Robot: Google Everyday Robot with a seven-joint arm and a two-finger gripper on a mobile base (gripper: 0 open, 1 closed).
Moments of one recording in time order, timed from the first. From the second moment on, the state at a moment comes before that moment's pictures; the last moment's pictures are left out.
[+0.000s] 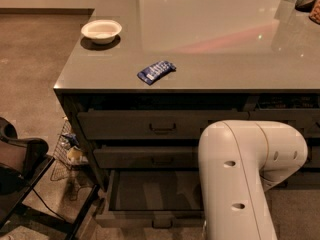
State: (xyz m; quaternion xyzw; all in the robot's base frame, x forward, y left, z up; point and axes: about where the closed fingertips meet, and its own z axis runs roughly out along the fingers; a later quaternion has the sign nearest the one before) arm 0.340 -0.211 0.231 0.70 -0.71 -0.11 0.06
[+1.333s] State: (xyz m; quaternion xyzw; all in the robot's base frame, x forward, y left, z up) arm 0.402 -0.212 0.300 0.75 -0.66 -0.03 0.04
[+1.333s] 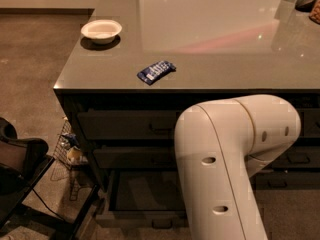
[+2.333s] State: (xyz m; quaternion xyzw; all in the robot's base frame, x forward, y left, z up) arm 0.505 -0.188 0.314 0.78 -0.62 -0.02 -0.14
